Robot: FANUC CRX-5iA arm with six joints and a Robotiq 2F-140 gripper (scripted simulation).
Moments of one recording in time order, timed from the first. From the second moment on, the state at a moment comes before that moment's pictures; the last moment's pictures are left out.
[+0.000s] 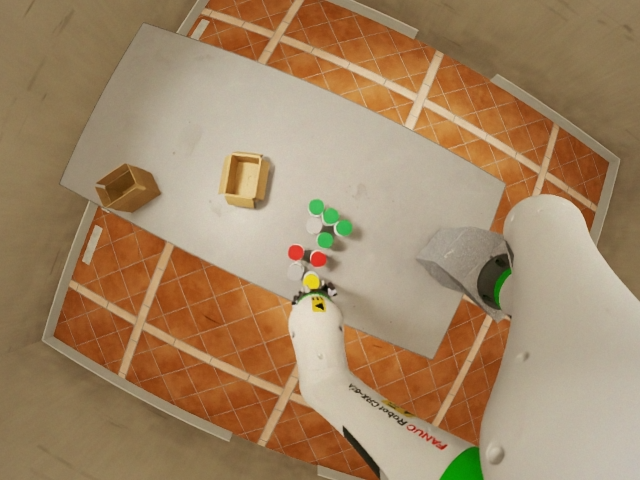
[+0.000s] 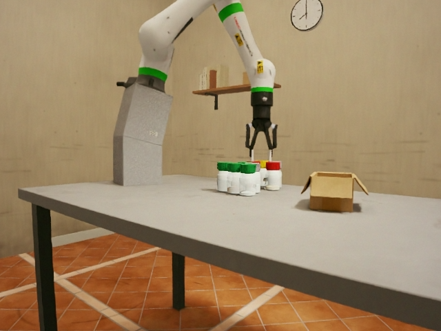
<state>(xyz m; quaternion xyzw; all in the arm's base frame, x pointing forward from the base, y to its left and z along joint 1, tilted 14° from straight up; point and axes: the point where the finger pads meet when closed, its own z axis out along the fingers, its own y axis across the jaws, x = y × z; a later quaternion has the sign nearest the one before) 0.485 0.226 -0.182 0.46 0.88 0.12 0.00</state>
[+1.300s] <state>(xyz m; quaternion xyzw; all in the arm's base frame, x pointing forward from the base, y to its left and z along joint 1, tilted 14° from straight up) 0.496 0.235 -0.249 0.46 0.88 0.12 0.00</state>
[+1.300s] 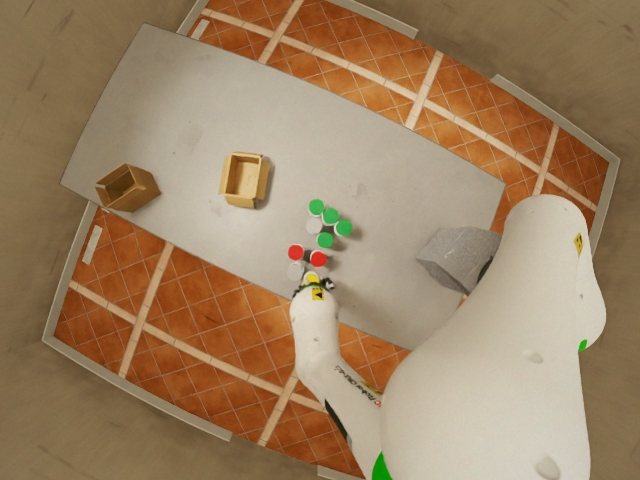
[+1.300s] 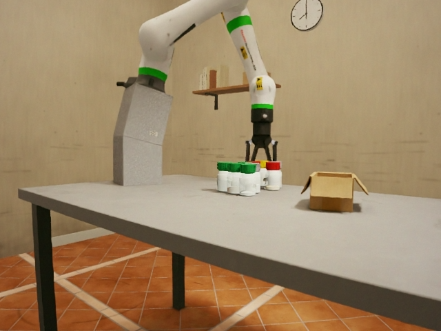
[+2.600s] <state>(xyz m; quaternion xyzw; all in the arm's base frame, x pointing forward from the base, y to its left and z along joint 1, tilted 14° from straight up) 0.503 0.216 -0.228 0.46 0.88 0.12 0.00</state>
